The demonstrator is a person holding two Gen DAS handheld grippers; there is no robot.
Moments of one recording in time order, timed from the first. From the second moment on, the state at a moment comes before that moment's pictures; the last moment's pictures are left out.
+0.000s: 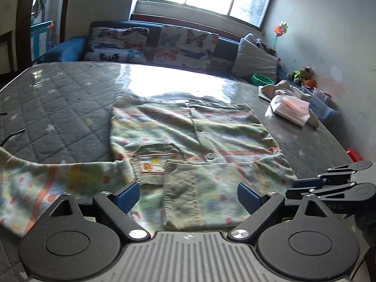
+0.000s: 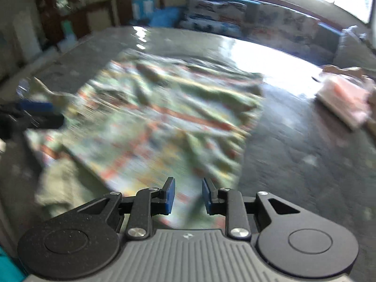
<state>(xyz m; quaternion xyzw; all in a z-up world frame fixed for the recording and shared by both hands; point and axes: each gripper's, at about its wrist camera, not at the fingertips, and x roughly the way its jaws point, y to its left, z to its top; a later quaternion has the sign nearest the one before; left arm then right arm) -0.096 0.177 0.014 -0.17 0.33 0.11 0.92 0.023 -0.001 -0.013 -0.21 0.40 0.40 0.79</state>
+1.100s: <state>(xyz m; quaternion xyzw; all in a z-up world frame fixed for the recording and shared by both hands) -0.067 0.174 -0.002 -0.16 0.34 0.10 0.92 0.026 0.023 -0.006 -0.22 0.33 0.44 0.81</state>
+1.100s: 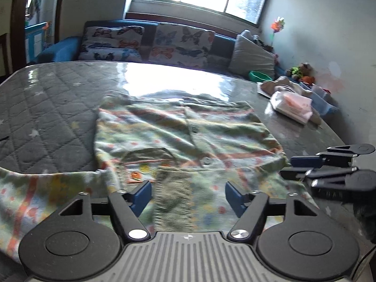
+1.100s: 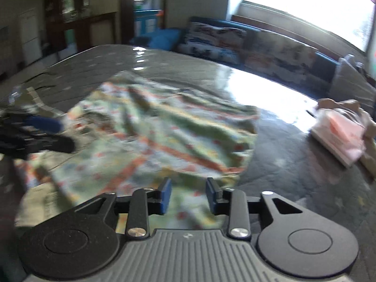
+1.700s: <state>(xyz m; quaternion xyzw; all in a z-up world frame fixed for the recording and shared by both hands) -0.087 0.167 -0.006 -0.16 0.33 0.09 0.93 -0.008 0.041 -0.004 -0.22 0.32 0.48 0.79</state>
